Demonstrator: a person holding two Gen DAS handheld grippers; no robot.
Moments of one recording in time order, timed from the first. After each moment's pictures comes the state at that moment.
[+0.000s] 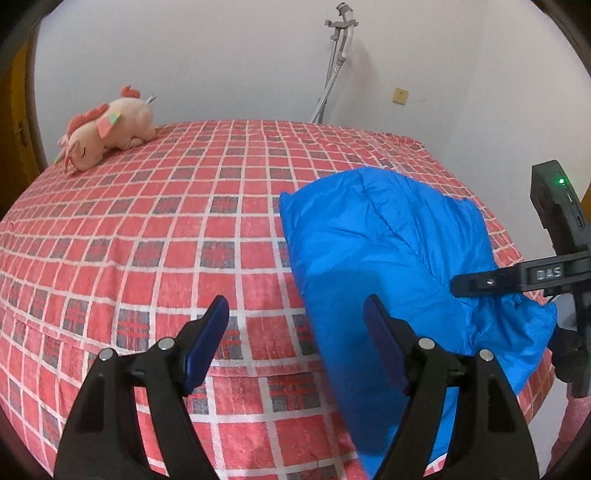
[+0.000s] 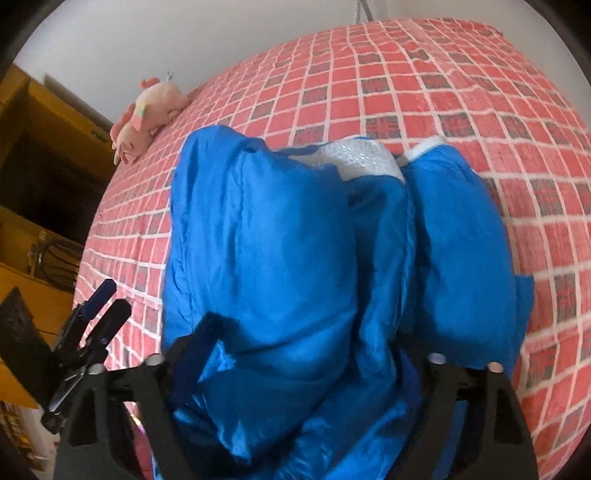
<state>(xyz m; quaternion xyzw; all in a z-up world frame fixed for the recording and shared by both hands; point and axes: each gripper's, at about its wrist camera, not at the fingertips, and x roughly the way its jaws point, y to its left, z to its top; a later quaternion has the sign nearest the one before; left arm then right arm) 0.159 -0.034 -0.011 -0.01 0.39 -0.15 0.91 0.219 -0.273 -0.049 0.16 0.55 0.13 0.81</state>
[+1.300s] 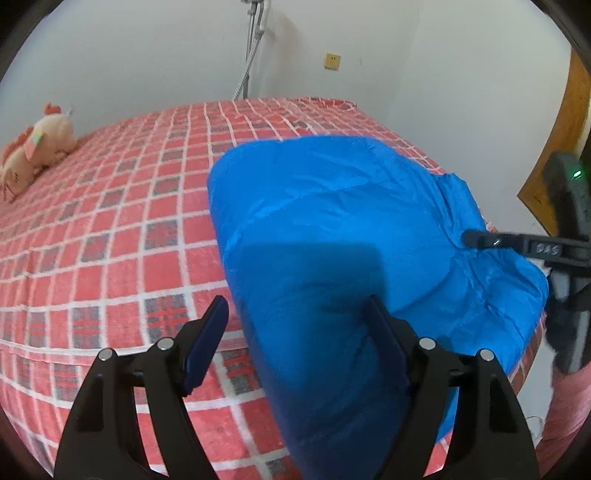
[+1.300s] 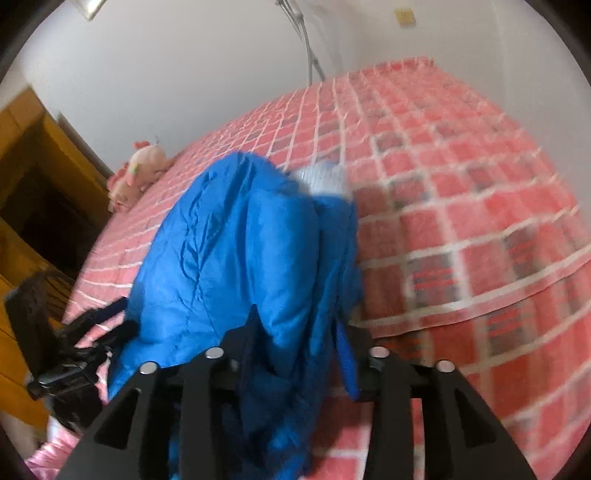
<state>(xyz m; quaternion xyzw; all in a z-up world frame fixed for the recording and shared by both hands) 0.117 -0.145 -0.036 0.04 0.41 -0.24 0.88 0.120 -0.414 -0.042 0.15 0.42 0.07 0.89</state>
